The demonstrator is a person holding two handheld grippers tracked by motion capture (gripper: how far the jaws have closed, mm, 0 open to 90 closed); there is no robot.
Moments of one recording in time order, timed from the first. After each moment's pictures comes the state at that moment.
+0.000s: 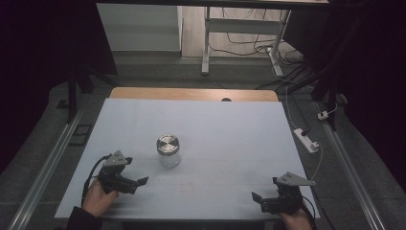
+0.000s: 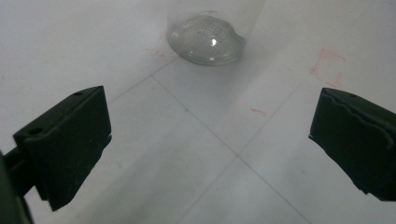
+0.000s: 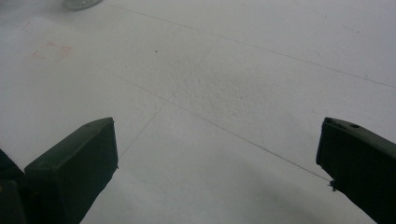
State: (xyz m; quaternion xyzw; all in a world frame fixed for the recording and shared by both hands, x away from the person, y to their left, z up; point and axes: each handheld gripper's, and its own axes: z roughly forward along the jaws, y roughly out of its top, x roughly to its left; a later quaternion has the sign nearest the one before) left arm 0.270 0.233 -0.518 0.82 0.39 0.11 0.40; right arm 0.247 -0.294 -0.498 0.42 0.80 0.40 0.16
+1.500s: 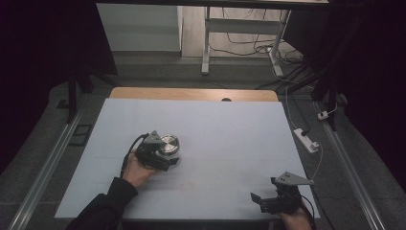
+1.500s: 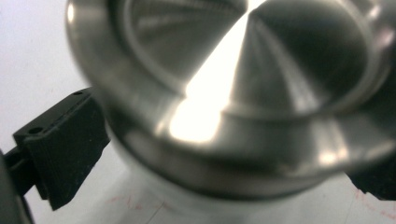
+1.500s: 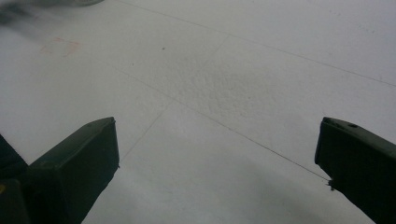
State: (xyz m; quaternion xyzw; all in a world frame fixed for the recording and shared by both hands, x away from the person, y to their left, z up) left arm 0.352 0.155 -0.516 0.84 0.34 0.11 0.41; right arm 0.248 -0.292 -0.499 0.41 0.81 0.40 0.14
